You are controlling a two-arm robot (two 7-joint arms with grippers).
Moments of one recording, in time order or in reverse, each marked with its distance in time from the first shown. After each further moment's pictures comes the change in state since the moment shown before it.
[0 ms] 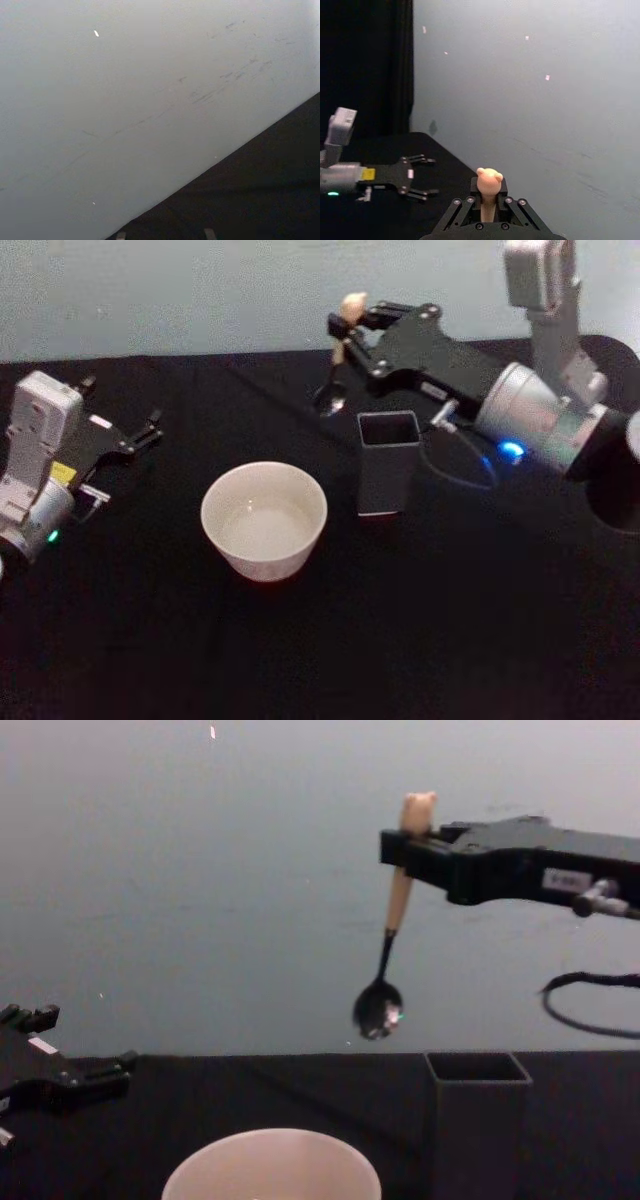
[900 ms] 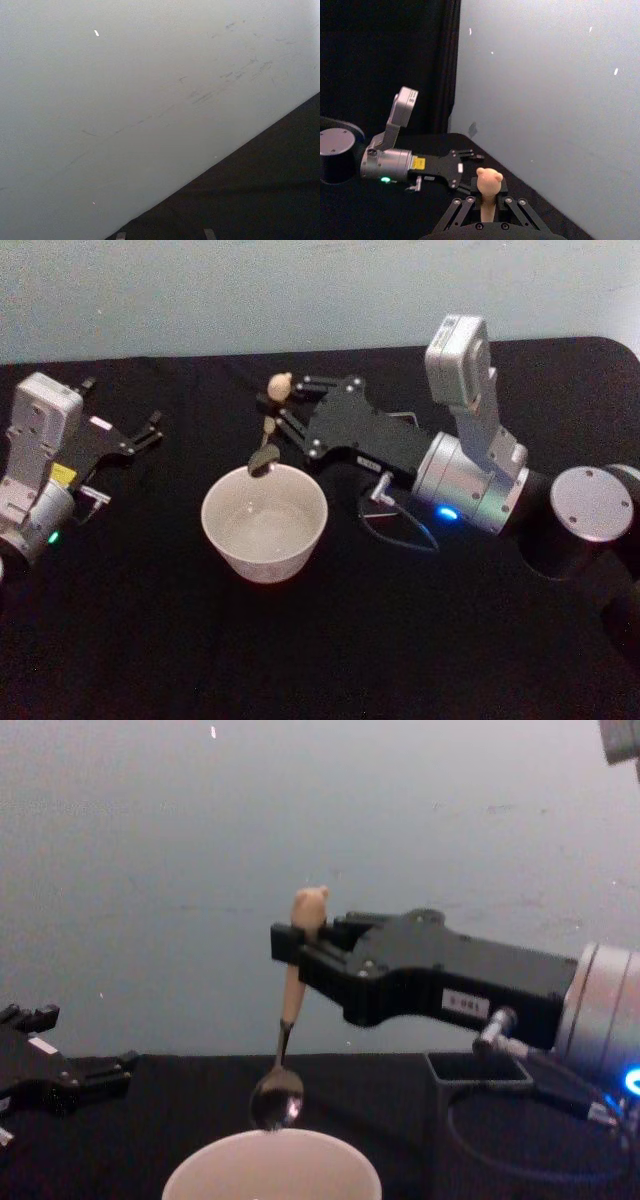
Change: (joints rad) left arm 0.000 0.000 0.000 0.000 0.000 0.000 0.000; right arm -0.013 -0.071 -0.112 0.126 -0.047 -0.186 0.095
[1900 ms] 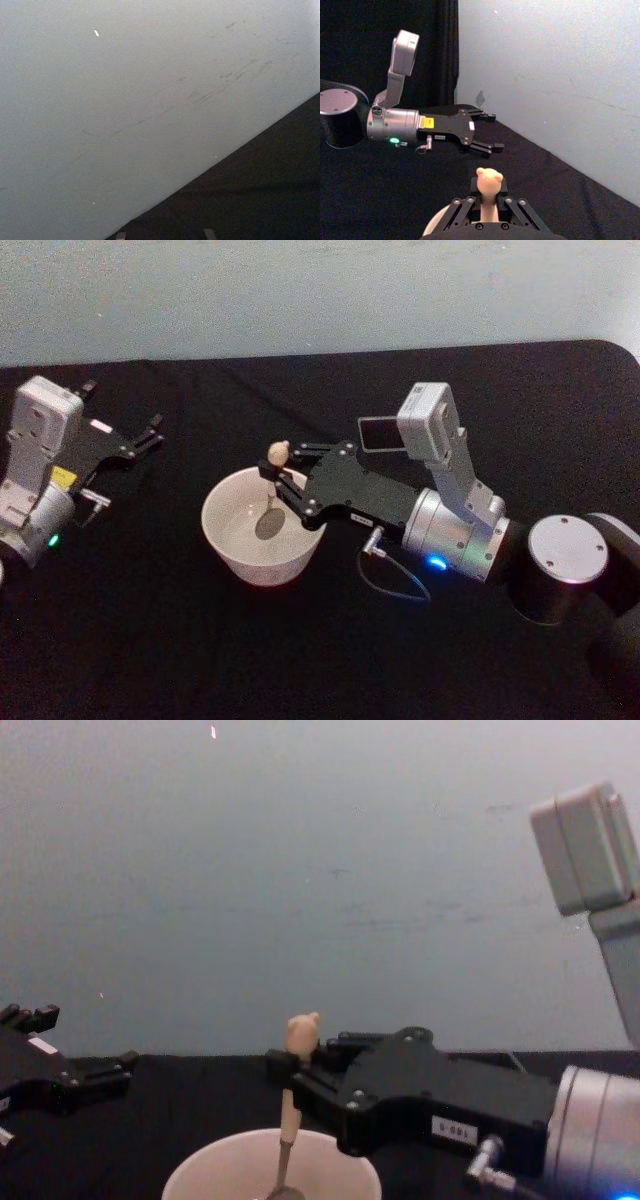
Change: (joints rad) left arm 0.000 0.000 0.000 0.000 0.000 0.000 0.000; right arm -0.047 -0.017 -0.027 0.080 -0.024 0.012 0.001
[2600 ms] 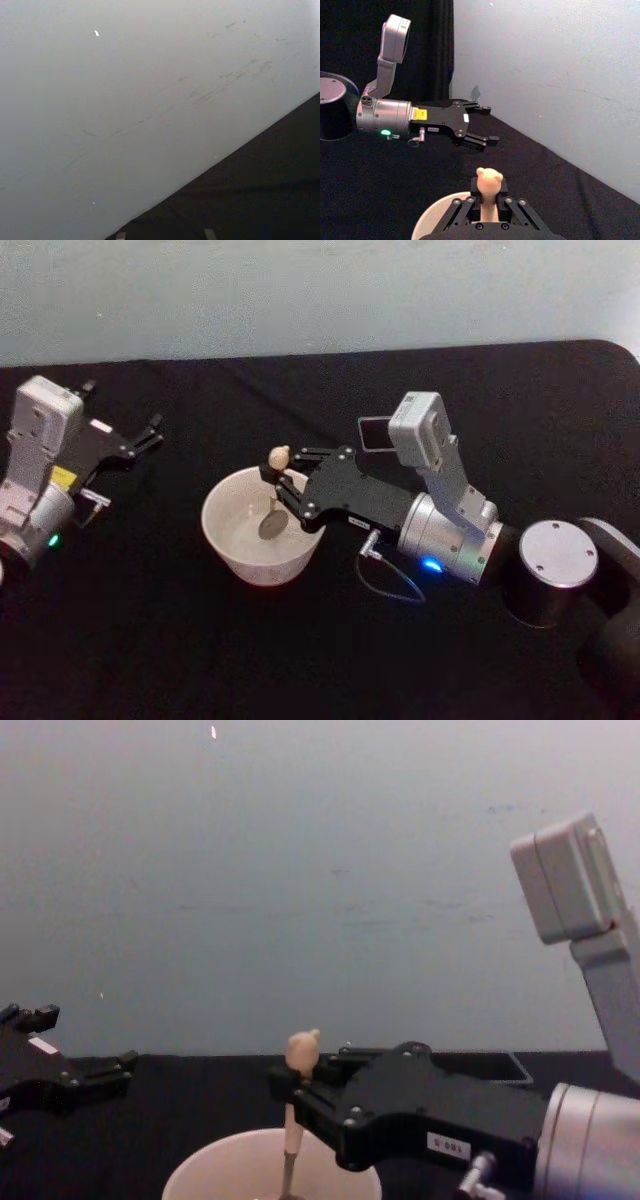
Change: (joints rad) left arm 0.000 0.000 0.000 0.000 0.000 0.000 0.000; right arm 0.002 -0.025 0.005 0.043 -0.038 -0.019 -0.010
